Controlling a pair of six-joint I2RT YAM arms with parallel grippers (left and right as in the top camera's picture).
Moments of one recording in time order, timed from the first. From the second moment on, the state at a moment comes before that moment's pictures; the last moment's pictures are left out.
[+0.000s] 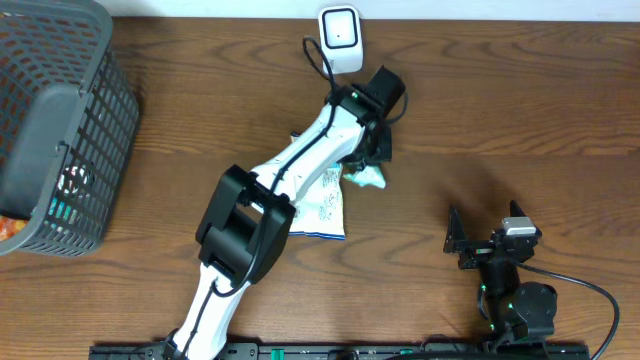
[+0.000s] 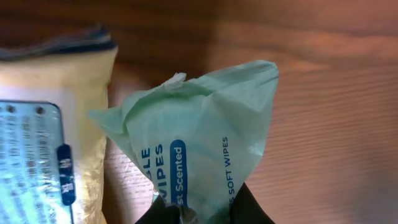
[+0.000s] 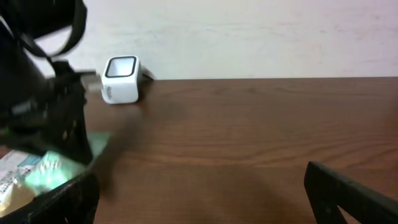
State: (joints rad) left arm -0.66 2.24 1.86 -0.97 0.12 -0.64; right arm 0.08 0.01 0.01 -0.07 0.00 0.04
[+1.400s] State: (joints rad) left arm -0.16 1.47 1.86 -0.87 -0.07 -0.48; right arm 0.08 0.01 0.01 -0.07 0.00 0.04
